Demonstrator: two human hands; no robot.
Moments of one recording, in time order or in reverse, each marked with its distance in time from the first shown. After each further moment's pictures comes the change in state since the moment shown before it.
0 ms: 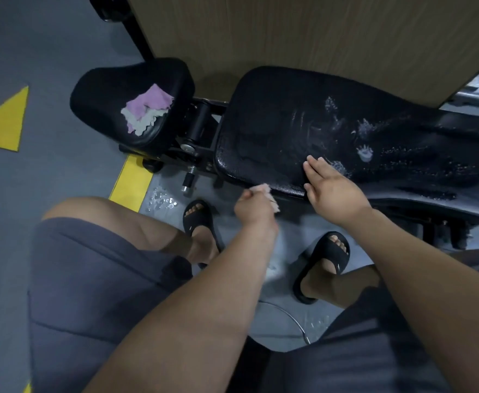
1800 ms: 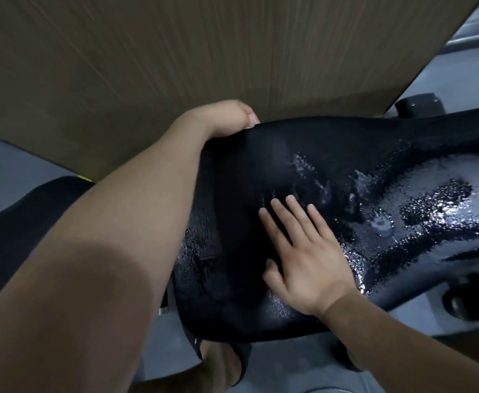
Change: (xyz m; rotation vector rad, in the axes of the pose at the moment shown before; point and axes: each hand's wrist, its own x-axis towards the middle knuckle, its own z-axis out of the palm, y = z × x) left_hand 0.216 0.164 0.326 1.849 -1.086 0.494; right_hand 0.114 -0.019 0.005 0.060 0.188 0.233
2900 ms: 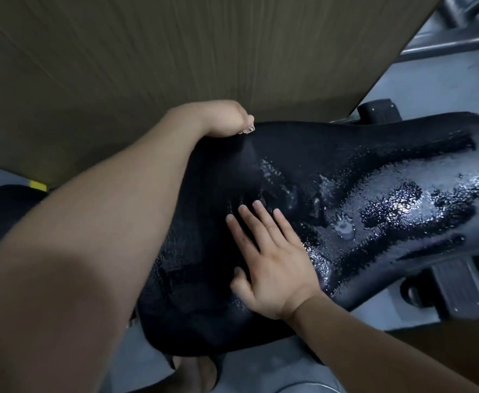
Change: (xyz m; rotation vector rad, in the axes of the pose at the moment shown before) left_hand 0.036 0.033 0.015 0.295 -0.094 0.095; right_hand 0.004 0.001 -0.001 0.057 0.029 -0.007
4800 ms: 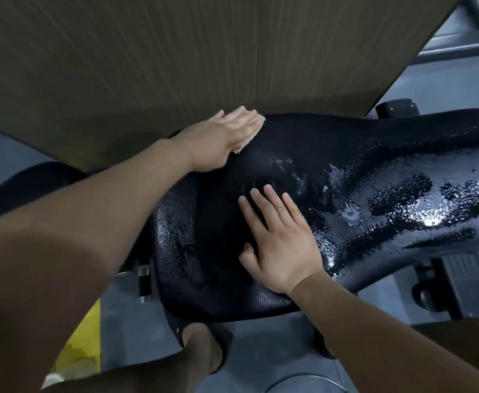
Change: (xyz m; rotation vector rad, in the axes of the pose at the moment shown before) left_hand -0.080 -0.035 0.049 0.346 0.254 0.325; right_hand -0.001 0.001 0.003 -0.039 0.060 -0.011
